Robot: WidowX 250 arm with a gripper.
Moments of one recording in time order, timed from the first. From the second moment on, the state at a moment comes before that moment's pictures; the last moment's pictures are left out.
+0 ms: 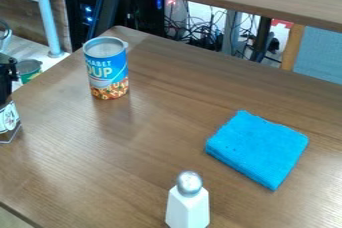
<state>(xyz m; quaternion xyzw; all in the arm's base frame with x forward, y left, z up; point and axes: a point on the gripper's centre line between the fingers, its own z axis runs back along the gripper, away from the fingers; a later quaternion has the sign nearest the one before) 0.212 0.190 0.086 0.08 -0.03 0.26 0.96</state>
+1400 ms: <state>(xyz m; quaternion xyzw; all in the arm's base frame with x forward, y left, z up) 0.308 0.019 0.188 0.01 -0.06 0.00 1.00</state>
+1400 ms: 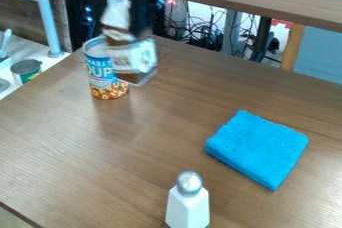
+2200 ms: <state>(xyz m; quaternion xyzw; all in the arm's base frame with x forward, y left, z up) 0.406 -0.023 0.108 0.06 -0.04 -0.04 1.00</state>
